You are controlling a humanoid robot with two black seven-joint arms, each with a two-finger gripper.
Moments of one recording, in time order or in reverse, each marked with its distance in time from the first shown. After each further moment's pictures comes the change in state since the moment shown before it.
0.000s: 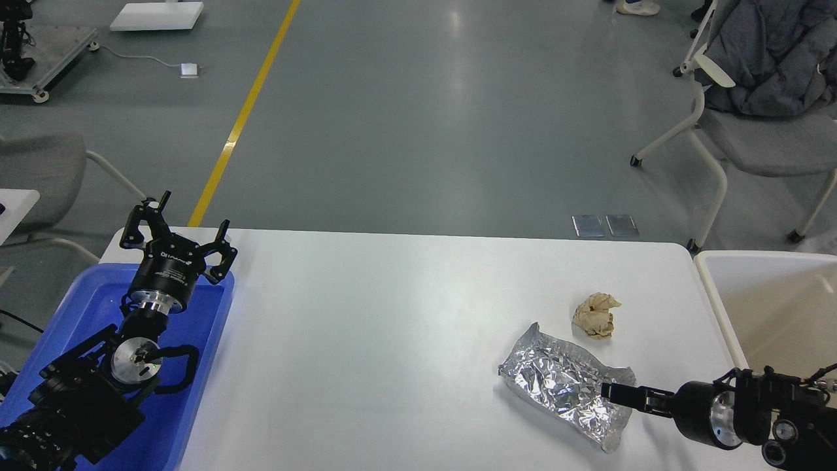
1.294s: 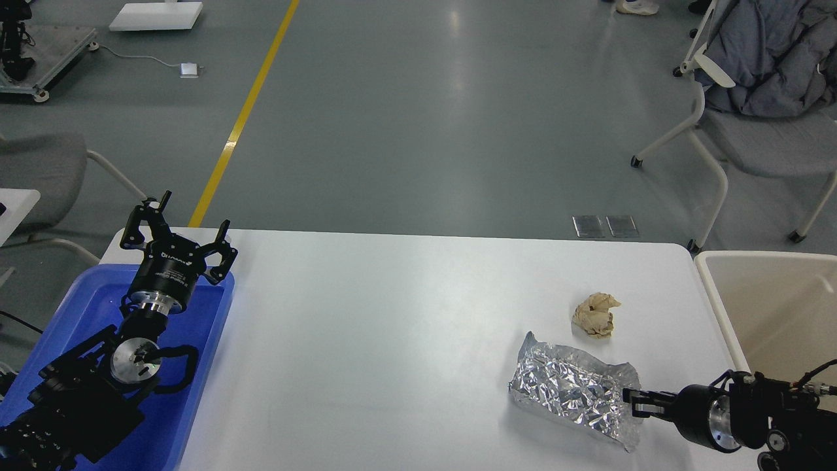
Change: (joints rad) left arm 0.000 0.000 0.000 0.000 0.000 0.000 0.000; right arm 0.016 0.026 -0.055 -0.052 -0.131 -0.056 0.002
